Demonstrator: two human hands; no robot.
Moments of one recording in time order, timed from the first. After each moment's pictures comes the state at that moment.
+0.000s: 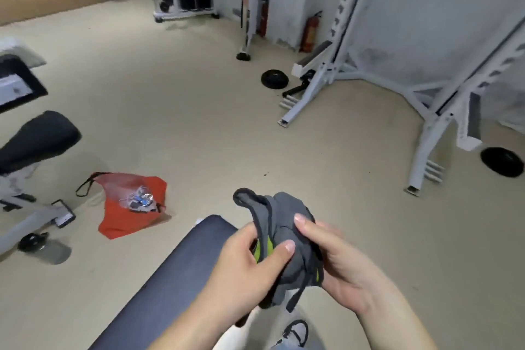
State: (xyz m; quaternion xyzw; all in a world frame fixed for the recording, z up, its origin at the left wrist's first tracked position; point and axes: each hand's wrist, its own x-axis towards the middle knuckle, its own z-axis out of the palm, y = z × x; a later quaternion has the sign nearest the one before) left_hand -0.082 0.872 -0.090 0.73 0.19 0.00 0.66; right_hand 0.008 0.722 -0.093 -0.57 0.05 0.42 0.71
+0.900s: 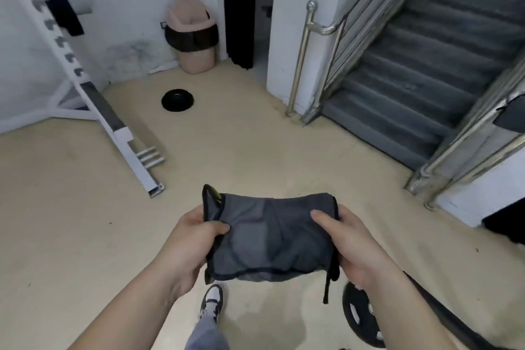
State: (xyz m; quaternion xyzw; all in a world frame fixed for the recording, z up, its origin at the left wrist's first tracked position) left_hand 0.258 0.230 -0.100 0.70 -0.09 -0.47 0.54; right_hand 0.050 0.076 -0.114 -0.47 0.51 -0.19 0.69
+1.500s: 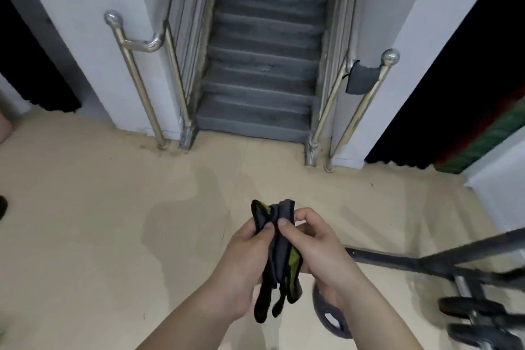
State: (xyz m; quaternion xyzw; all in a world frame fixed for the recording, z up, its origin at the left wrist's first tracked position) left_hand 0.221 -0.214 -0.070 0.56 -0.29 -0.71 0.32; right_hand 0.082 -0.212 -0.088 -0.35 0.62 -0.38 0.60
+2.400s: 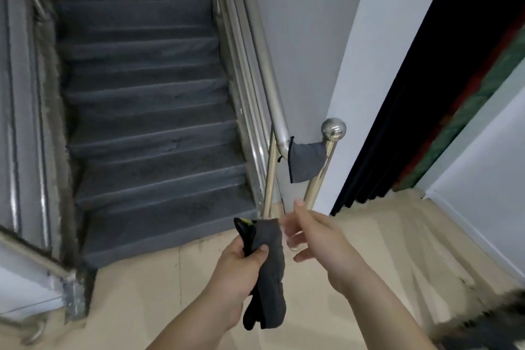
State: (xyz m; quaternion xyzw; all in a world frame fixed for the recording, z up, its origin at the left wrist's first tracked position) left_hand -0.035 -0.874 -0.134 0.51 -0.43 -0.72 0.20; right_hand -0.184 -0.814 -0.075 -0.27 0.73 -0.44 0.45
